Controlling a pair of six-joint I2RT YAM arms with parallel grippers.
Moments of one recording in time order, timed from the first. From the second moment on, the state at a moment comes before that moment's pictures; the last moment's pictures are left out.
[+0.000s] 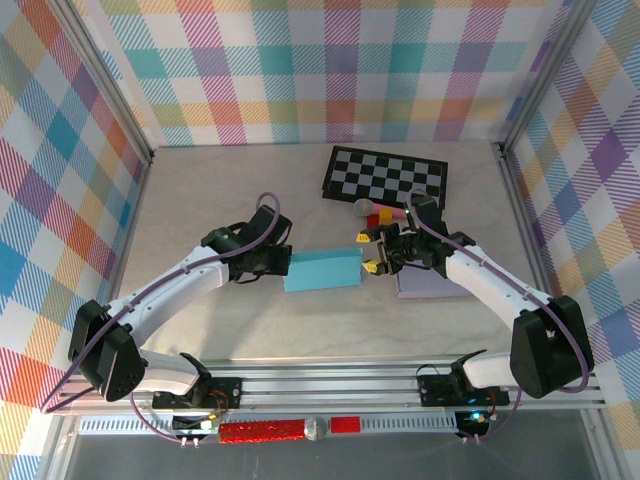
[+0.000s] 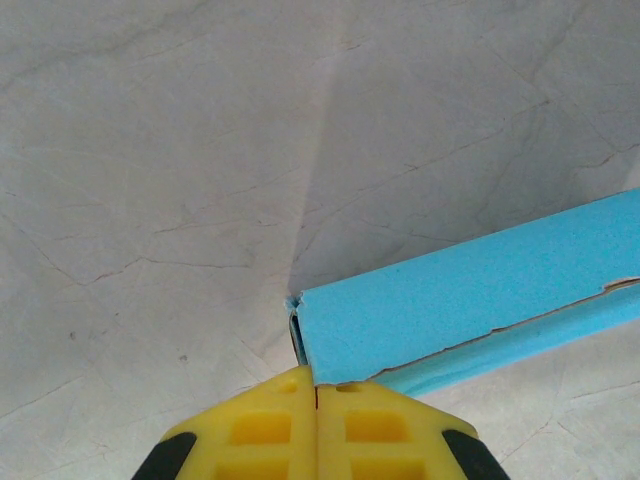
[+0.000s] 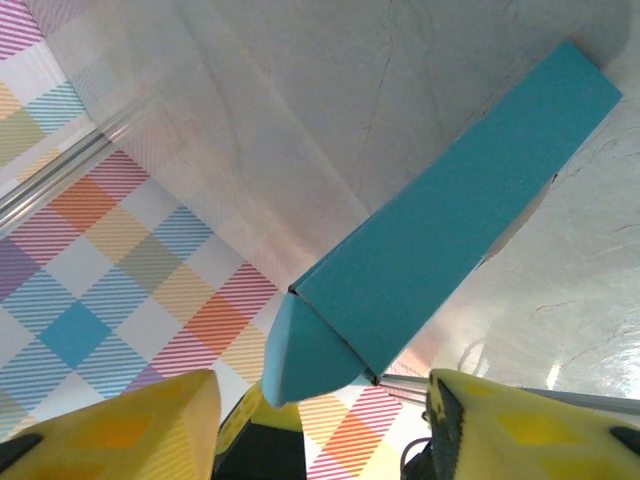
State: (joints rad) left arm -0.67 1.35 1.10 -0.82 -0.13 -0.48; right arm 0.42 1.34 0.88 -0.35 -0.59 1.65
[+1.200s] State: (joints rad) left arm -0.52 1.21 1.12 -0.89 0.05 -1.00; right arm 0.42 1.38 0.89 -0.40 -0.63 1.56
